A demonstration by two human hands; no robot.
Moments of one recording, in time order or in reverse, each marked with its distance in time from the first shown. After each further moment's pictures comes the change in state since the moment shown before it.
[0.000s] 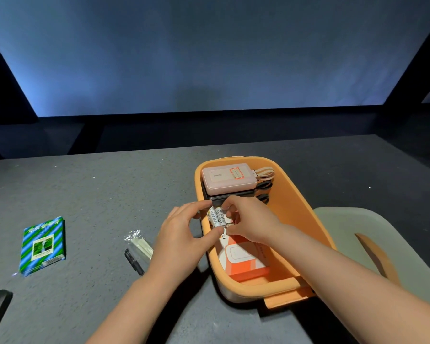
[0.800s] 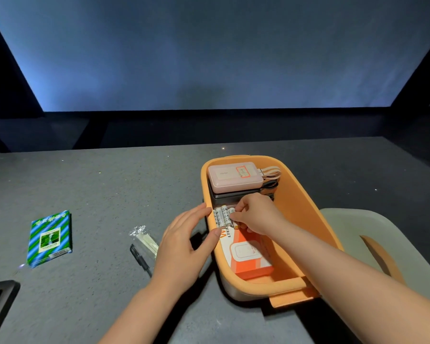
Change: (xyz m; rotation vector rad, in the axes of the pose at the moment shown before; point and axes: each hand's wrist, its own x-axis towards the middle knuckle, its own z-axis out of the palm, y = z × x) left_hand -0.017 -0.019 0.006 -0.042 0.004 0.040; right_hand 0.008 -0.004 0.000 0.163 0.029 0.279
